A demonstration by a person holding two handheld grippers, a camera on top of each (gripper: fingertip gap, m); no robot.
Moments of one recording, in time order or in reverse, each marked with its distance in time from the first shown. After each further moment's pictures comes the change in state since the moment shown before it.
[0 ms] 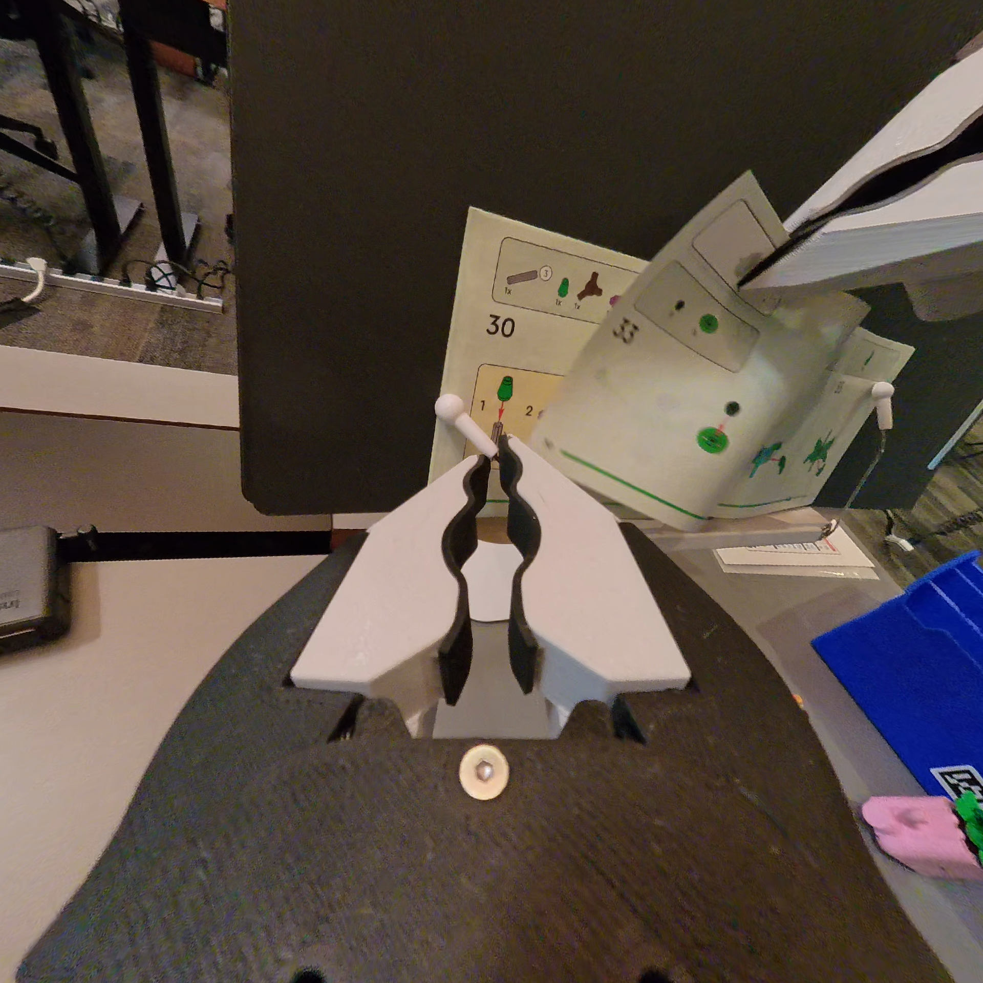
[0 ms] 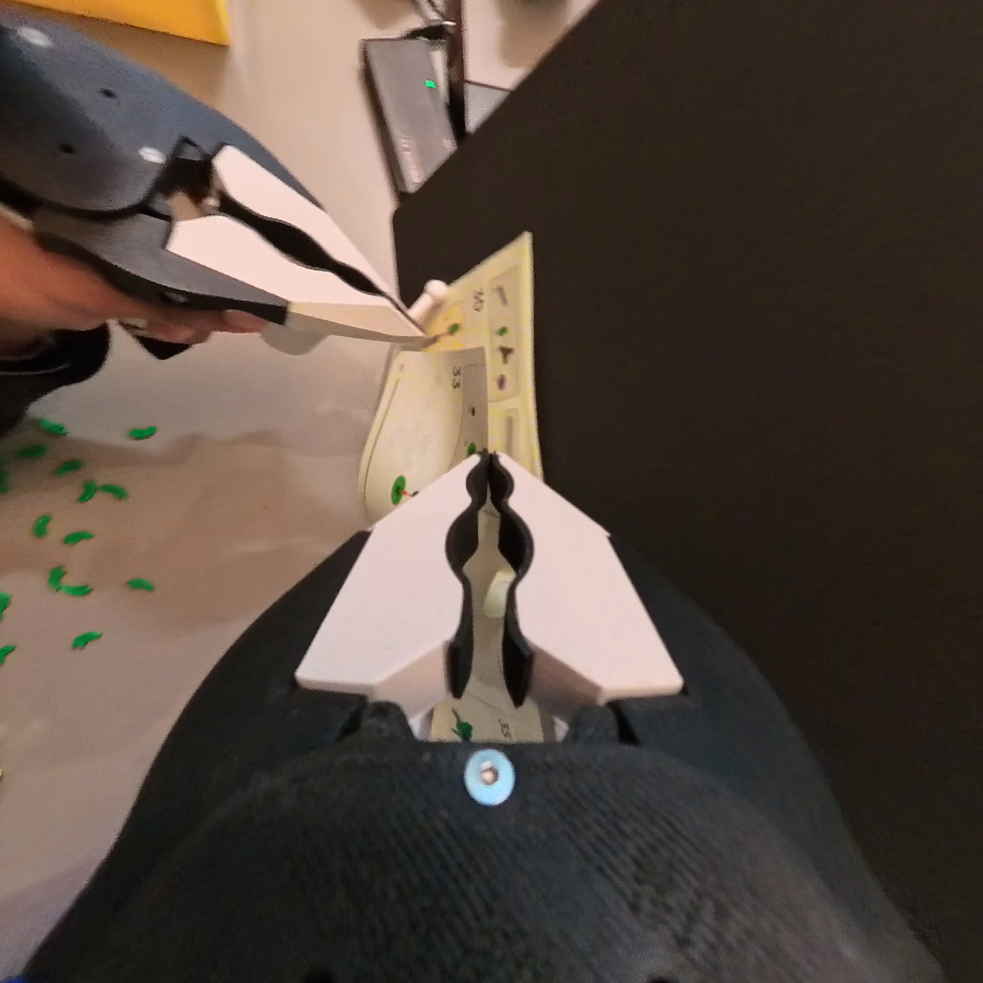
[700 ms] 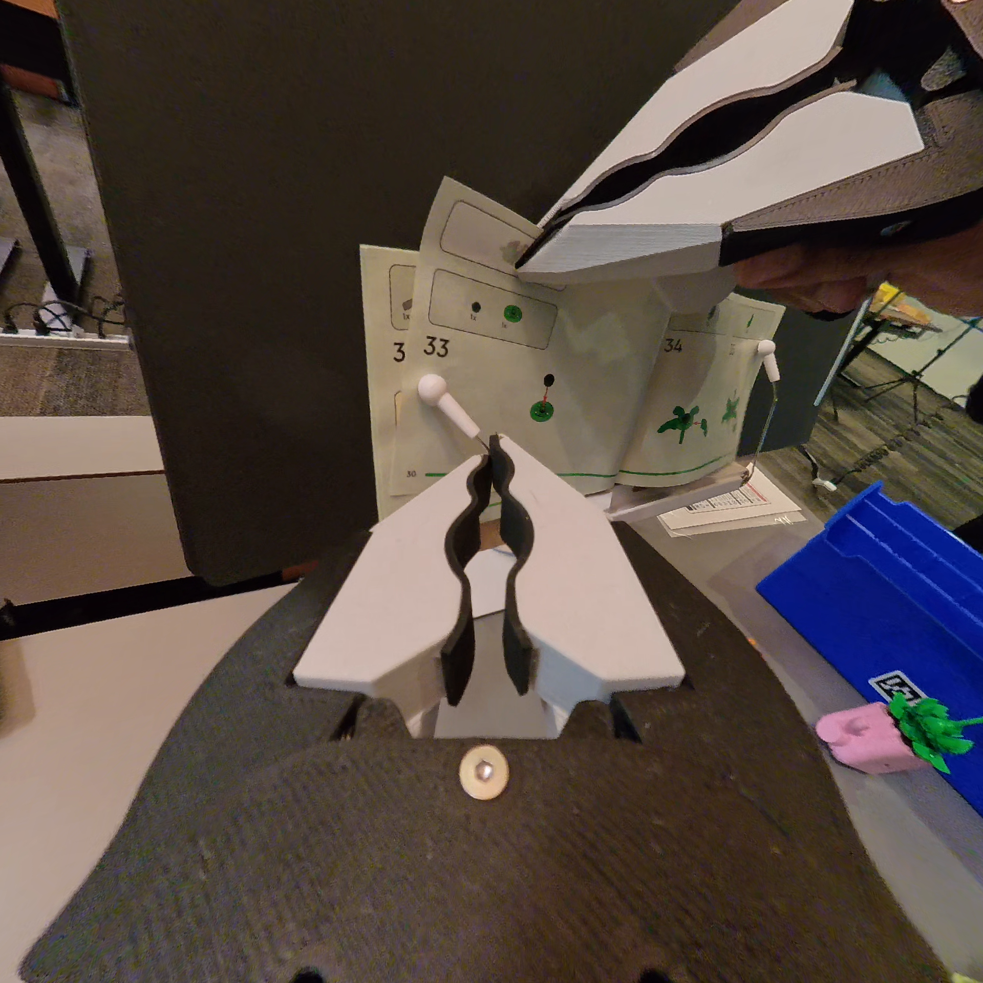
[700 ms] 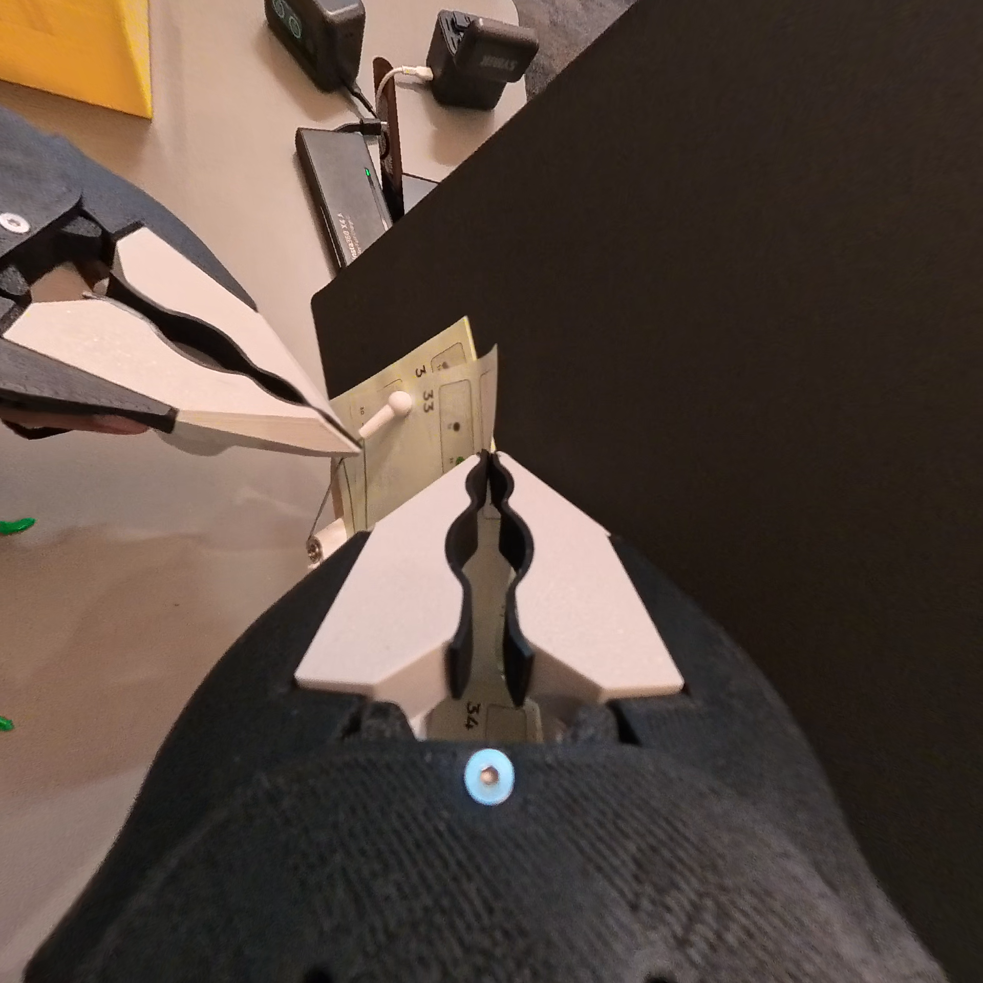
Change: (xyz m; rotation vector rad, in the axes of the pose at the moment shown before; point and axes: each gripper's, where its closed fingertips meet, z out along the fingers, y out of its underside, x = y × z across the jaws) left arm 0.026 -0.002 -0.006 0.000 0.168 0.073; right arm 0.009 -0.027 0.030 0.131 0.138 -0.054
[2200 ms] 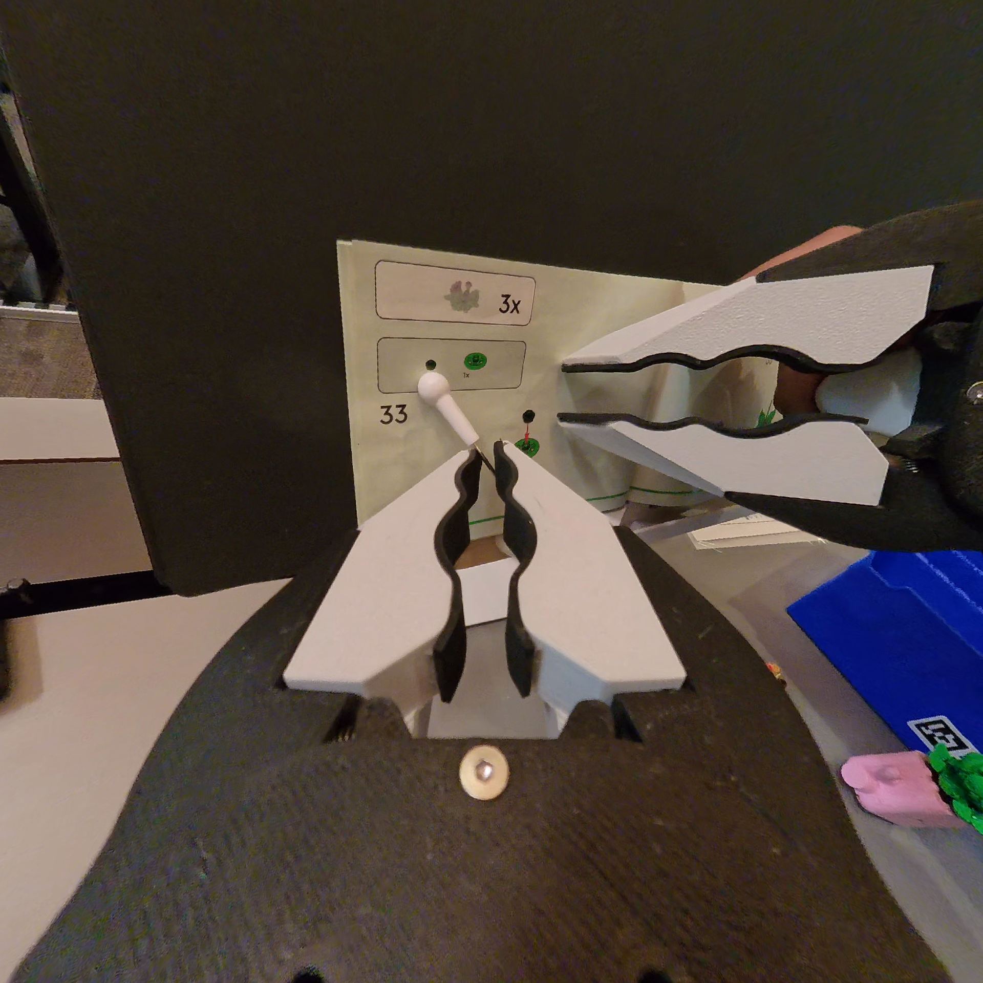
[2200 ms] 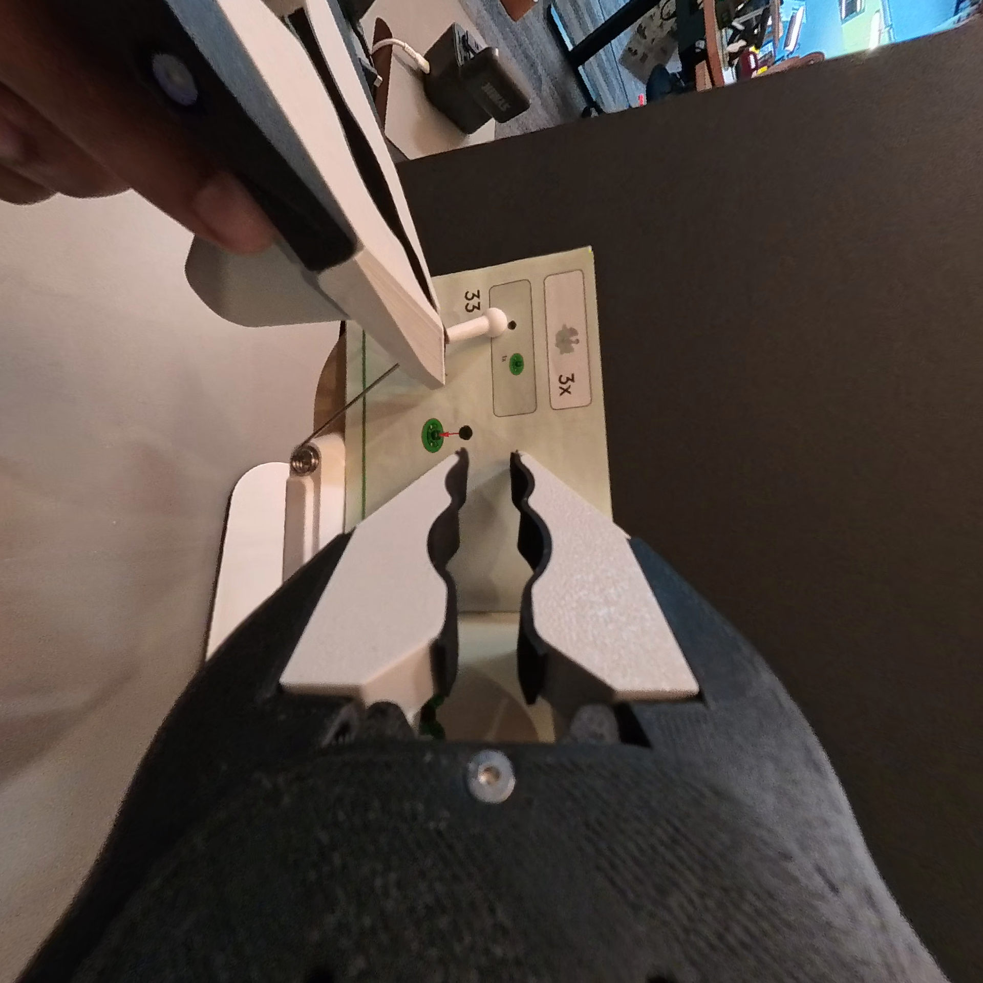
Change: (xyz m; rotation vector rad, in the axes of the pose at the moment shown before) left arm 0.001 0.001 0.013 -0.028 -0.093 -0.005; right arm -0.028 0.036 0.003 0.110 0.260 -0.397
